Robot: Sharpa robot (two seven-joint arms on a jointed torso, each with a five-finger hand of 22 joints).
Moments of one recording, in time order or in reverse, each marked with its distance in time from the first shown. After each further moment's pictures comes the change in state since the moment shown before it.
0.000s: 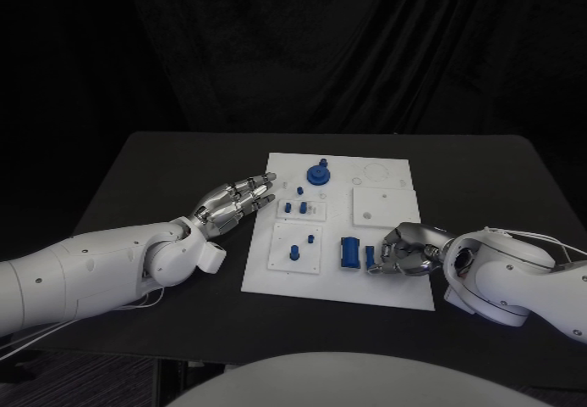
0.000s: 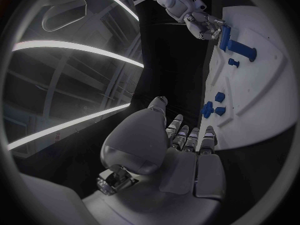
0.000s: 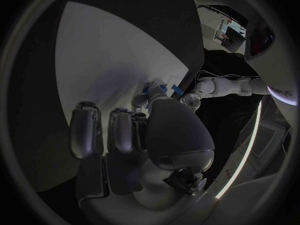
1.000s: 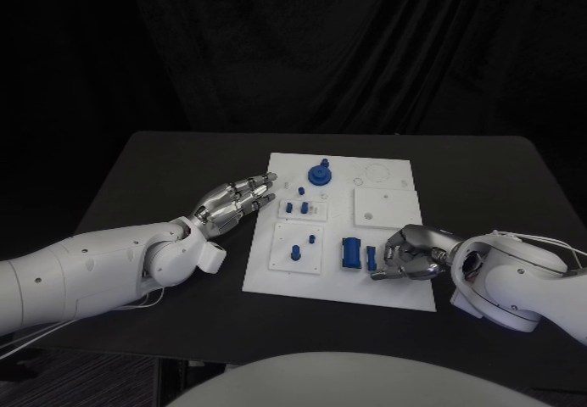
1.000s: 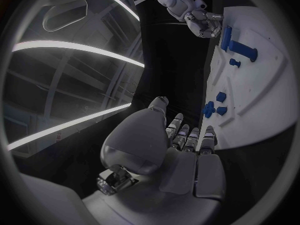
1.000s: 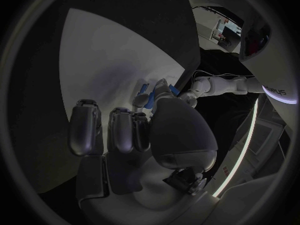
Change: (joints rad) left arm -0.001 -0.011 0.000 0.012 0.000 -0.006 0.014; left_hand 0.000 0.000 0.015 -0.015 0.029 0.036 0.009 0.020 0.006 0.020 0.008 0.050 0.009 0.000 0.000 0.000 -0.001 0.000 0.001 -0.001 0.008 0.008; right arm -0.002 -0.038 -0.002 0.019 0.010 -0.008 0.062; right_hand -0.087 -0.089 -0.130 0.069 0.000 0.004 0.006 -0.008 0.009 0.000 0.000 -0.014 0.000 0.000 0.000 -0.004 0.004 0.000 0.000 0.000 -0.047 0.001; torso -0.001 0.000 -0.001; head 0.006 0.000
